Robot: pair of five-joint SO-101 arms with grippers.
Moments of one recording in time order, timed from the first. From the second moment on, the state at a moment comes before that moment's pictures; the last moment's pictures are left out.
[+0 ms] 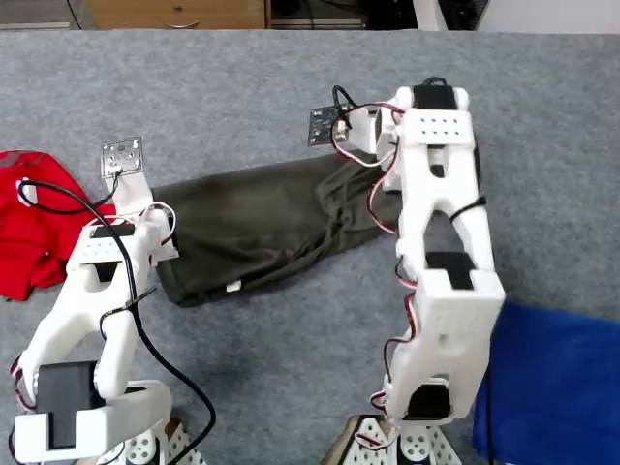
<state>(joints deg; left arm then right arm) -9.1 -12.9 51.3 30.5 -3.9 -3.3 26.9 -24.6 89.2 76.8</state>
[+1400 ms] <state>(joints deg) -7.7 21.4 11.3 67.7 16.4 18.3 29.8 -4.3 49.0 15.2</state>
